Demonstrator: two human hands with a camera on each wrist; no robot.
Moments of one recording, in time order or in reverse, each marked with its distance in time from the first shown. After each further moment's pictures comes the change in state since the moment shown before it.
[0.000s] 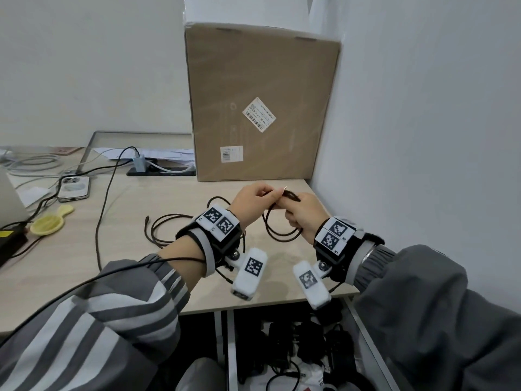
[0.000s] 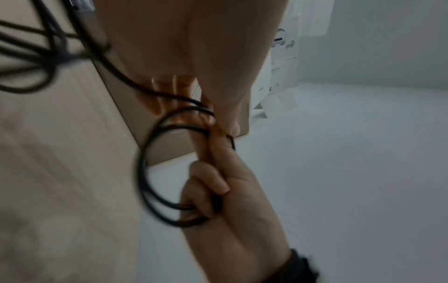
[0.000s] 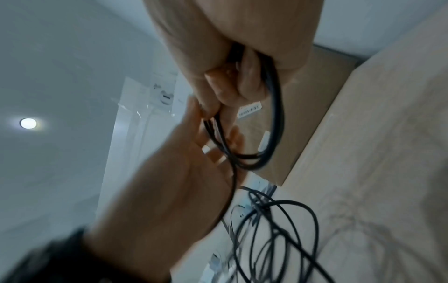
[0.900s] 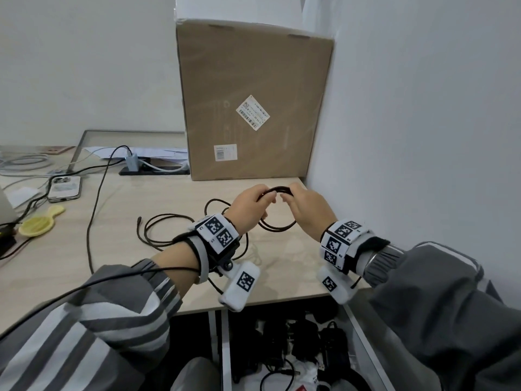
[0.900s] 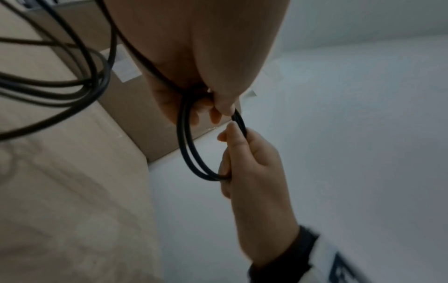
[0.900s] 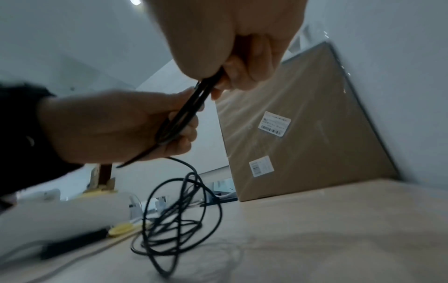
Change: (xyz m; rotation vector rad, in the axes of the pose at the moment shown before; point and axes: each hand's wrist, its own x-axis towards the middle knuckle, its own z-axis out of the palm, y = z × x) left_hand -0.002 -0.004 0.008 0.220 -0.033 0.107; right_hand 0.004 0.003 -0.032 -1.157 0.056 -0.486
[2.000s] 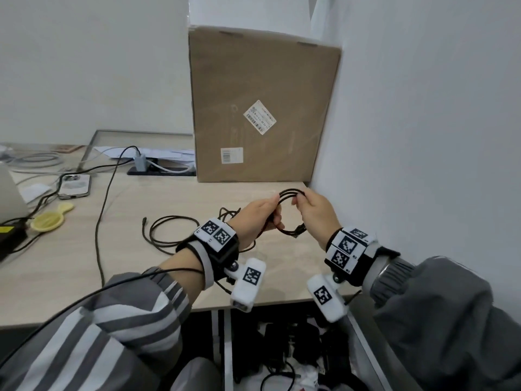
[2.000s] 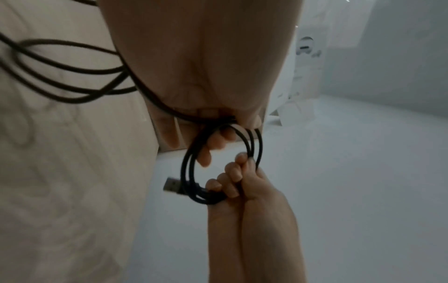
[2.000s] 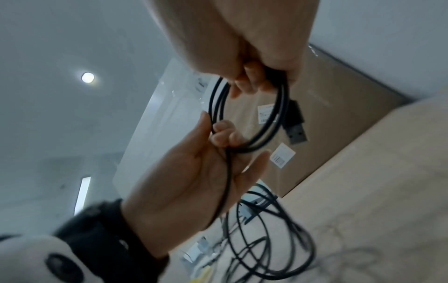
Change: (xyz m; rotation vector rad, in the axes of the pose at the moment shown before) left_hand -0.012 -0.002 0.011 -0.626 -0.146 -0.221; right_hand -0.006 -0.013 0.002 0.574 0.161 0.281
